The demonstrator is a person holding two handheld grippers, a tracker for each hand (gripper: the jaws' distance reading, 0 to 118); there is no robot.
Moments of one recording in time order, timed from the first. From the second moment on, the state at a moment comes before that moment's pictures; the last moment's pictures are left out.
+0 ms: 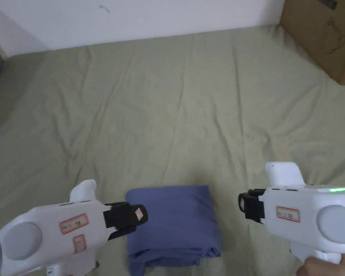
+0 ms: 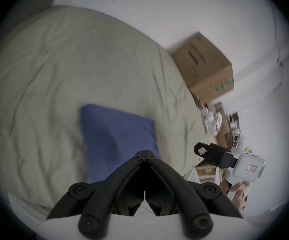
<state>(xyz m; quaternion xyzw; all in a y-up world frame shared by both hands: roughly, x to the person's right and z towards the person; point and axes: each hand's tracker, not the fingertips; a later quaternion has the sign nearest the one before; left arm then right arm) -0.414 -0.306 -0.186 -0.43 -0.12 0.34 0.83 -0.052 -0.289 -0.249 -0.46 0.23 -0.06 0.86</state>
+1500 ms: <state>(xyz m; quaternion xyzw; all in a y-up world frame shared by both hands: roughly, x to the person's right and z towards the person) -0.537 -0.401 -0.231 -0.50 -0.14 0.42 0.74 -0.159 -0.320 -0.290 -0.52 0.27 -0.01 0.81</state>
